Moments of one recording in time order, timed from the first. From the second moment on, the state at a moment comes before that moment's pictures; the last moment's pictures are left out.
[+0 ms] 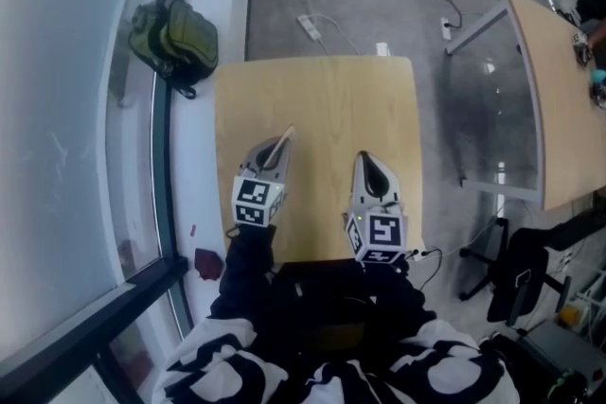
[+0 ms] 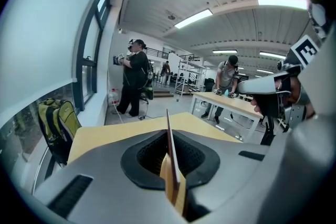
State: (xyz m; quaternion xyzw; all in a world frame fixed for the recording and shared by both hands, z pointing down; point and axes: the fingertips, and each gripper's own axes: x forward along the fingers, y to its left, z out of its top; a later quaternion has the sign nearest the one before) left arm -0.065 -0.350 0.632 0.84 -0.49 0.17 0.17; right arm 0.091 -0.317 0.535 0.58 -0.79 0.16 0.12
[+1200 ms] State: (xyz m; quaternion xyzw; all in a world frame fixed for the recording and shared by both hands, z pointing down) left arm 0.016 -0.422 0.670 0.97 -0.13 0.15 0.16; right arm 0.081 -0.369 0.587 0.56 -0.80 0.18 0.14
